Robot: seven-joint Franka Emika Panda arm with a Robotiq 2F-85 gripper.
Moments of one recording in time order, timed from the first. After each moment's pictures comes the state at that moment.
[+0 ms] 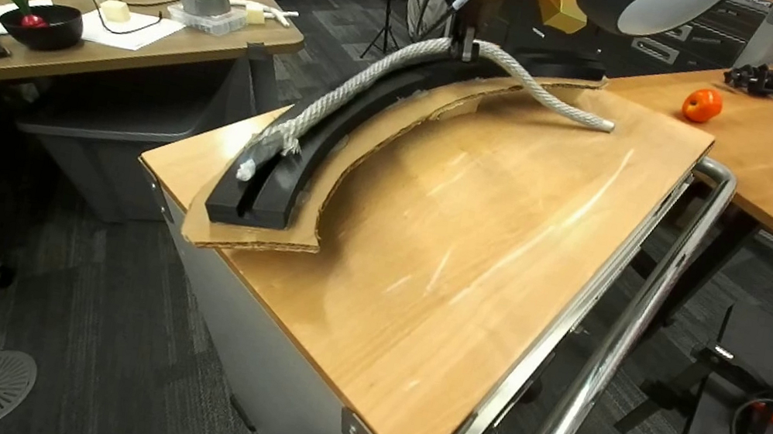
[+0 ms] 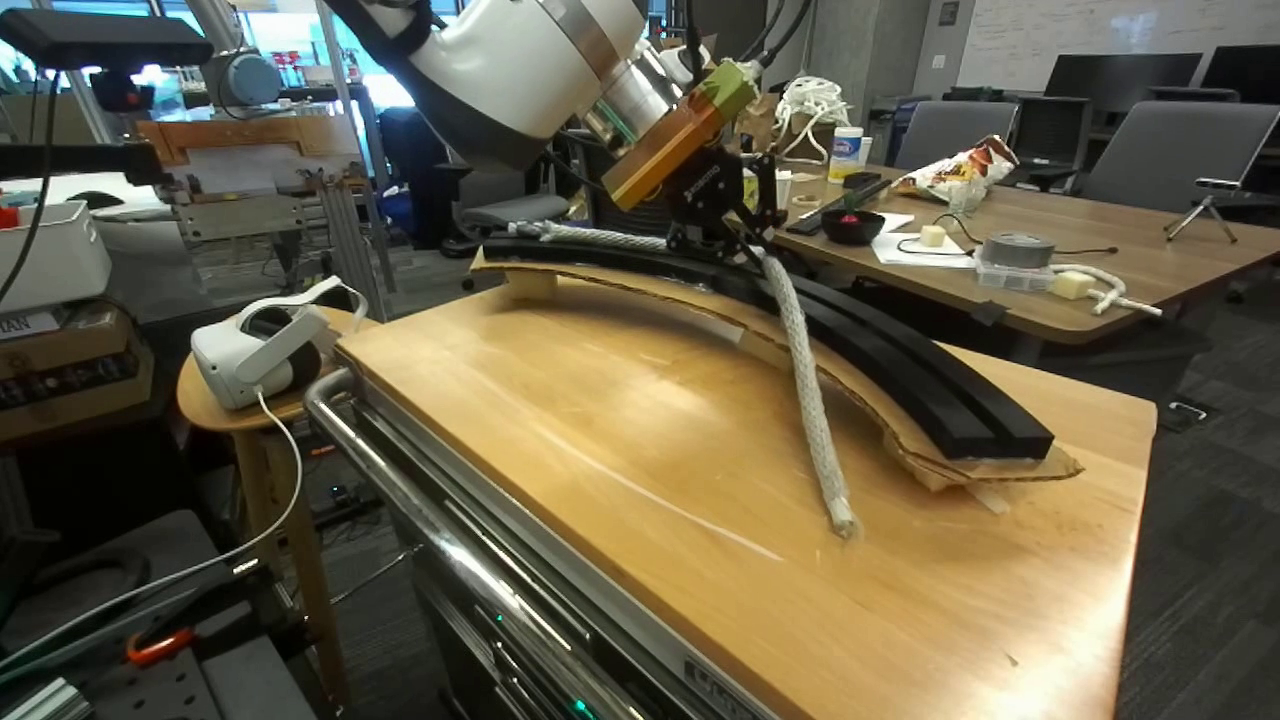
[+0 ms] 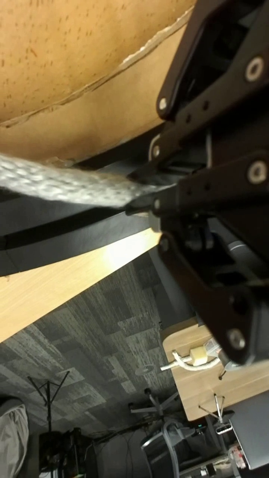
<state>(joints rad) 0.01 0.25 -0.03 -2.05 -1.13 2.53 0.11</state>
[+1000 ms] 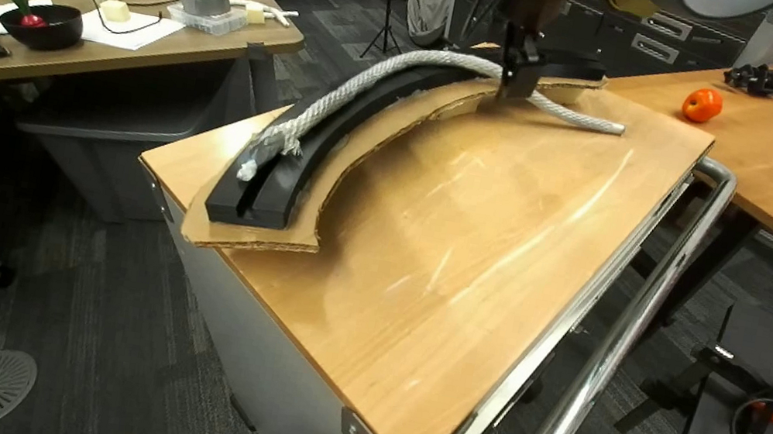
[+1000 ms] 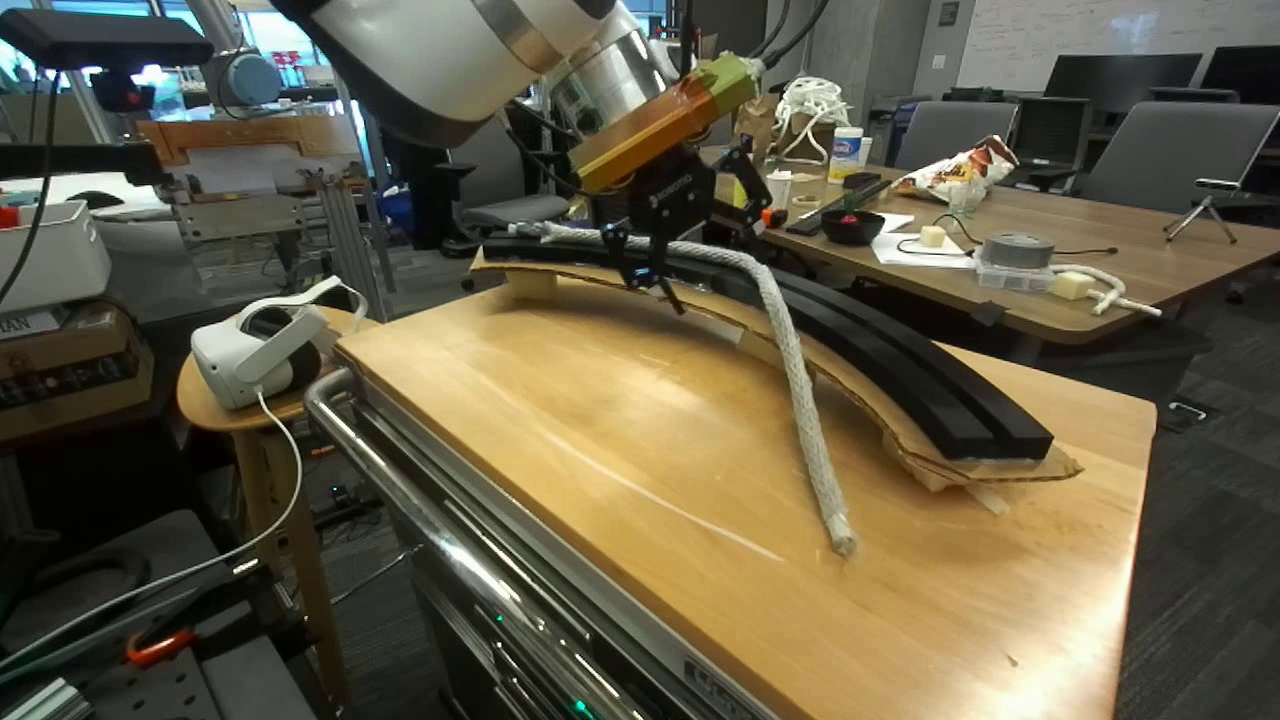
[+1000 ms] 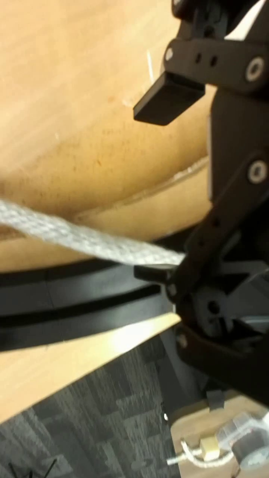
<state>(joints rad) -0.03 0.09 -0.01 -2.23 -0.80 2.53 -0.32</state>
